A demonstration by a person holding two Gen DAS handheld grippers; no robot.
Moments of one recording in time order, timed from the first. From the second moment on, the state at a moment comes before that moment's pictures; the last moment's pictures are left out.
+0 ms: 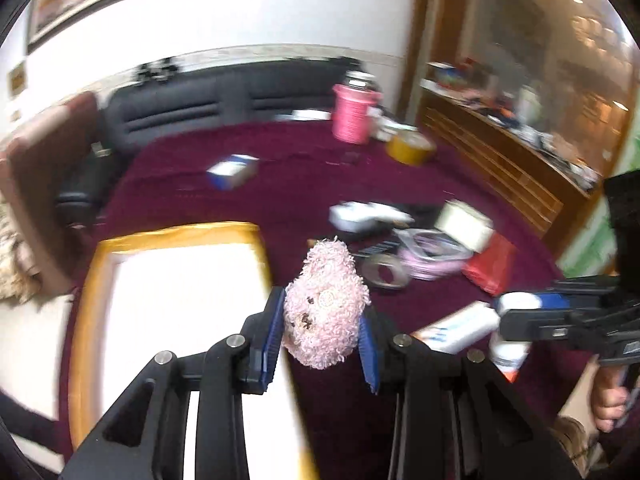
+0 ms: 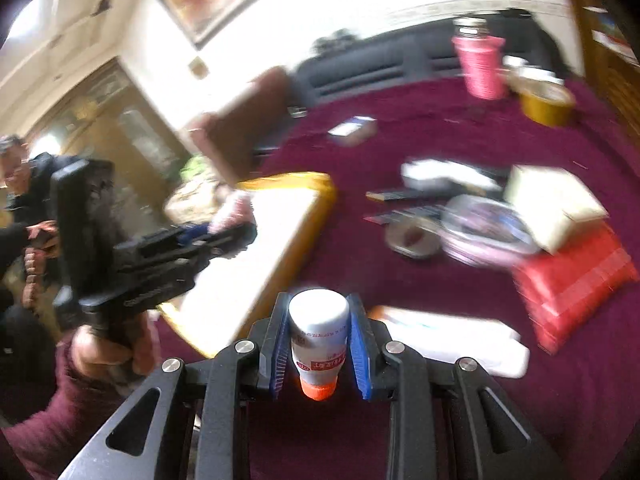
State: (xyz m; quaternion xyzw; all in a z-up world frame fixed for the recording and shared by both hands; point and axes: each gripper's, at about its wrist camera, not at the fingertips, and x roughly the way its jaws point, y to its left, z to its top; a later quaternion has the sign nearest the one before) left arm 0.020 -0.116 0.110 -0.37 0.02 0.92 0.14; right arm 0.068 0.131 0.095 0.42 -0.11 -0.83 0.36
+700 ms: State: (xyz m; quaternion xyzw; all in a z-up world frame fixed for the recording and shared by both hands) left arm -0.104 -0.236 0.001 -0.47 -0.13 0.87 0.06; right arm -0.102 -0.059 0.023 0.54 -0.02 -0.80 0.26
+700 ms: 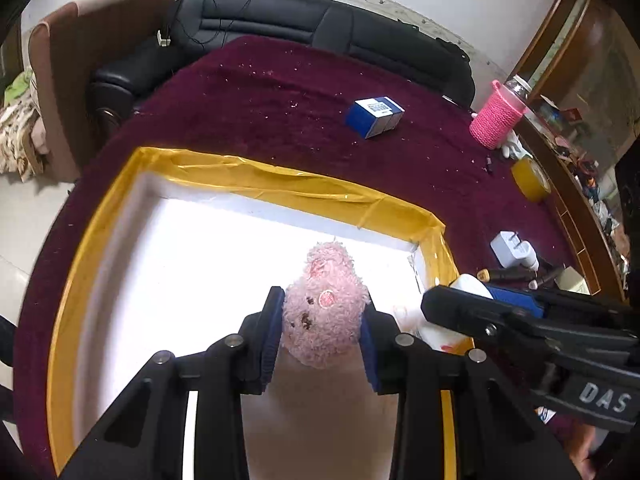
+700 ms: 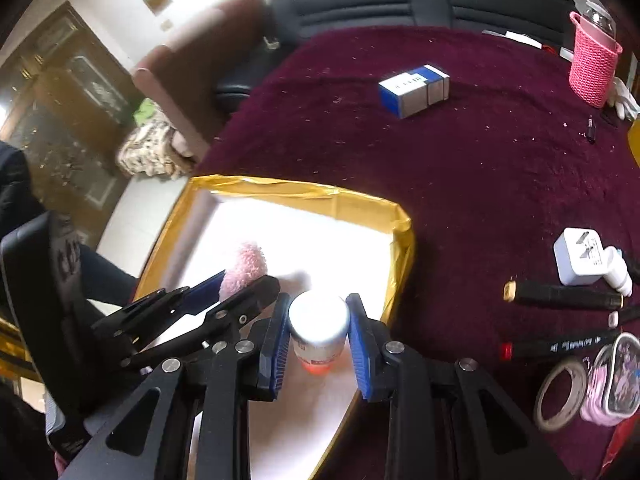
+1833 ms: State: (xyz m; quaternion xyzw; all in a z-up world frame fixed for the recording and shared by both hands) left arm 0.048 -0.161 0.186 -0.26 -0.13 0.95 0.12; right arm 0.019 0.197 0.172 0.36 -0.03 -0.92 0.16
